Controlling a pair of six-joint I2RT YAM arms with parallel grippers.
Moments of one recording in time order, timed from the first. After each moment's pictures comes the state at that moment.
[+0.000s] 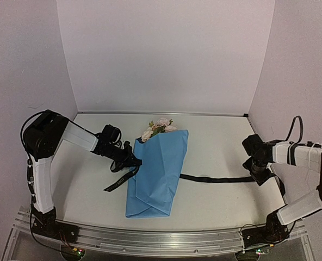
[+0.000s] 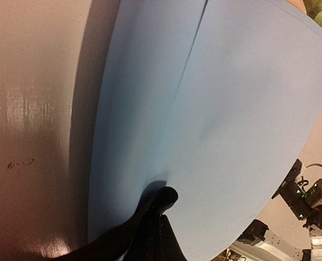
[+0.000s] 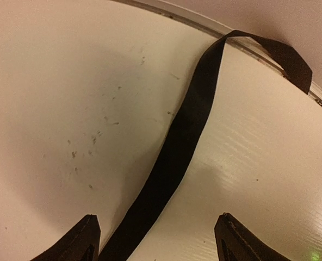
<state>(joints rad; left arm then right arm) -0.50 2.05 1.09 0.05 0.68 -0.94 0.29 1.36 0.73 -0.69 0.46 1.32</state>
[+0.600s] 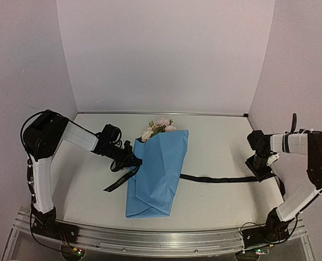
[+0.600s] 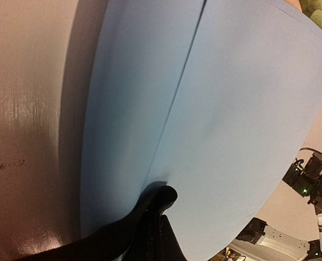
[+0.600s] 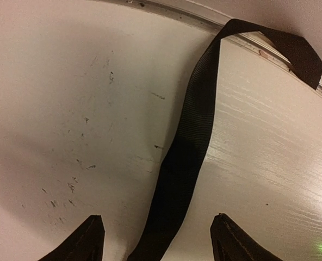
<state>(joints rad) -0.50 2.05 1.10 0.05 0.69 -0.94 0.11 1.56 0.84 -0.69 0.33 1.28</state>
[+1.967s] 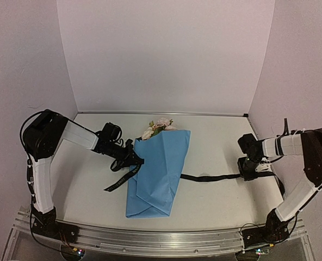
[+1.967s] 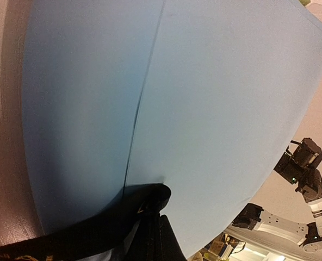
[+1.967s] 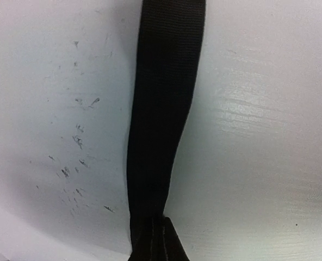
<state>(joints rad) -0.50 2.05 1.12 0.05 0.77 -0.91 0.23 1.60 0.79 -0.53 0.21 1.68</state>
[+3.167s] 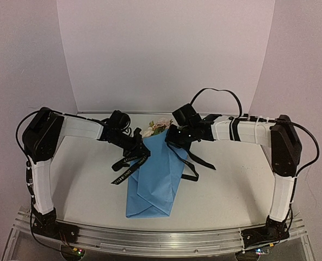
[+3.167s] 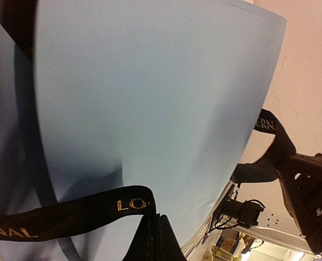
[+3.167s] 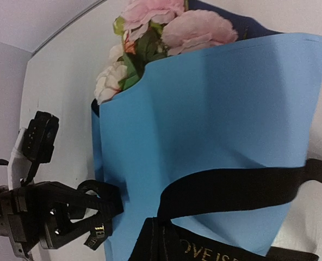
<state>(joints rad) -0.57 2.02 1.32 -0.17 0.70 -0.83 0.79 1.96 1.53 -0.38 0.10 0.93</state>
